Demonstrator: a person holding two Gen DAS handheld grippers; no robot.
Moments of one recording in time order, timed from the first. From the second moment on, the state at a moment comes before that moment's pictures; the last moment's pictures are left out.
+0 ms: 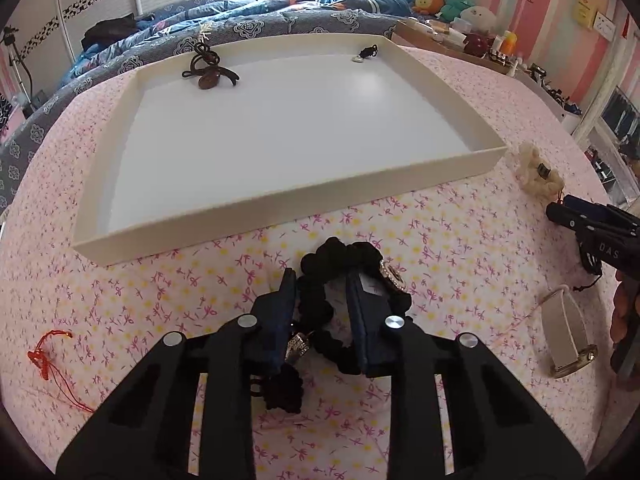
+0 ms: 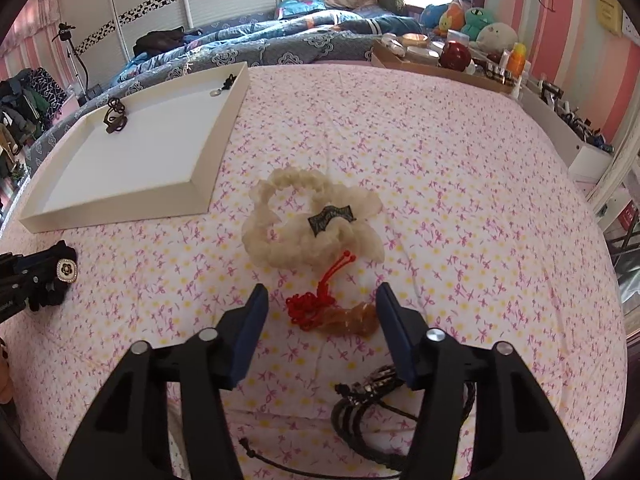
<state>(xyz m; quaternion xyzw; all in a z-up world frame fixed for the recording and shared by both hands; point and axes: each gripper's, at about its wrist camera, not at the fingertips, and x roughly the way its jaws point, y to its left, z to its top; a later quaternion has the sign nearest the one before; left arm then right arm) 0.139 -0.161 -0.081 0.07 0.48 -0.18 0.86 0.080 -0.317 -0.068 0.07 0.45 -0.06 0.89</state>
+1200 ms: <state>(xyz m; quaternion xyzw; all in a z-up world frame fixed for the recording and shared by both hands) 0.130 -0.117 0.011 0.00 0.44 -0.18 0.88 0.078 -0.323 -0.008 0.12 0.41 -0.06 0.90</state>
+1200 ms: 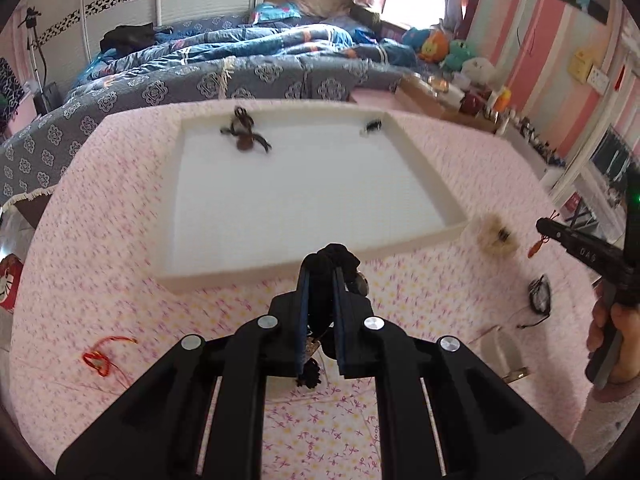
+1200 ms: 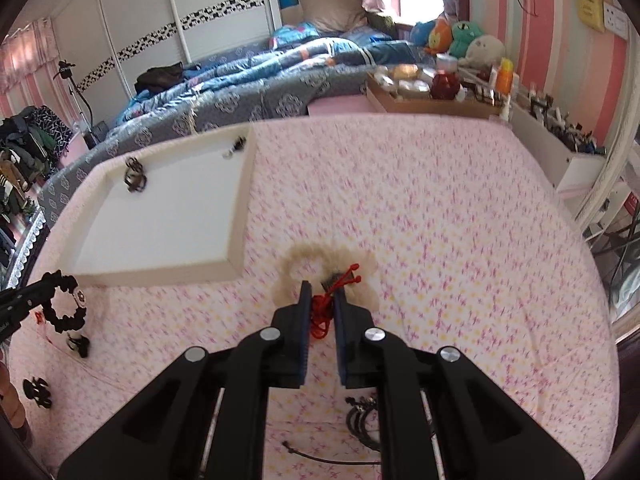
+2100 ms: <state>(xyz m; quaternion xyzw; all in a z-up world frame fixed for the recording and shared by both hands) 0.295 -0.067 0.016 0.04 0.44 -0.14 0.89 0.231 -0.233 0.037 0.06 0.42 -0.02 0.91</state>
